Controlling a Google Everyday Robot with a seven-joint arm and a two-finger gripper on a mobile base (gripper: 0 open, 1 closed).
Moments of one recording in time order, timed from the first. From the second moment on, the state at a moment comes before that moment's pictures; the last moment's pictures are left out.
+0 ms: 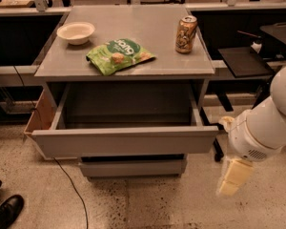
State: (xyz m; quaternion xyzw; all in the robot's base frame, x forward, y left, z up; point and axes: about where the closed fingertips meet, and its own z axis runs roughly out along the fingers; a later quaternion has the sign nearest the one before) arm 0.403 -0.194 0.786 -0.60 0.78 0.03 0.15
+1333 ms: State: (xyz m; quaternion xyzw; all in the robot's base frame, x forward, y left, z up) arm 0.432 -0.098 0.621 -0.61 0.77 0.10 0.15
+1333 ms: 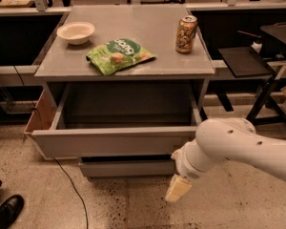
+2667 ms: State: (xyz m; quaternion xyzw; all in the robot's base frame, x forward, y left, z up) arm 0.535 -0.089 0.633 -0.58 0.78 0.05 0.23
